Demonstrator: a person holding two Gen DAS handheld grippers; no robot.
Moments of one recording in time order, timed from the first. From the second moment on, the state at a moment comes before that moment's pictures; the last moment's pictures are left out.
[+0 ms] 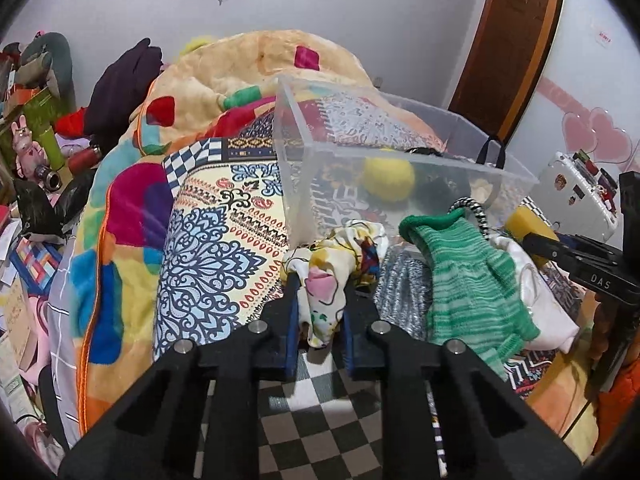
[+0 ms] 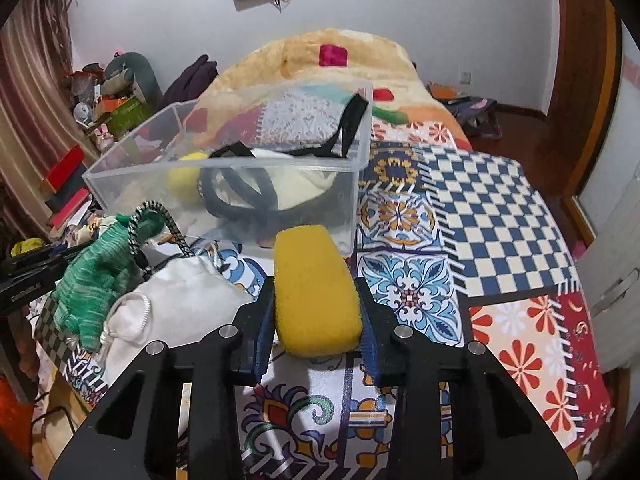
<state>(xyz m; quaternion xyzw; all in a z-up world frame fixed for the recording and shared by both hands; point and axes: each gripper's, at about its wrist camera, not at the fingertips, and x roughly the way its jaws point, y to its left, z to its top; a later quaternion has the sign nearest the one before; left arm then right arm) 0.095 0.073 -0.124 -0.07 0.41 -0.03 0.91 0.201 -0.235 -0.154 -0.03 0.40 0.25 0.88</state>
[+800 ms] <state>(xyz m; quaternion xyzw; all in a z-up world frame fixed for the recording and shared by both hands) 0.120 0.048 -0.033 -0.04 0.29 -0.05 0.96 0.198 -0.193 -0.075 -0.02 0.28 0.29 0.91</state>
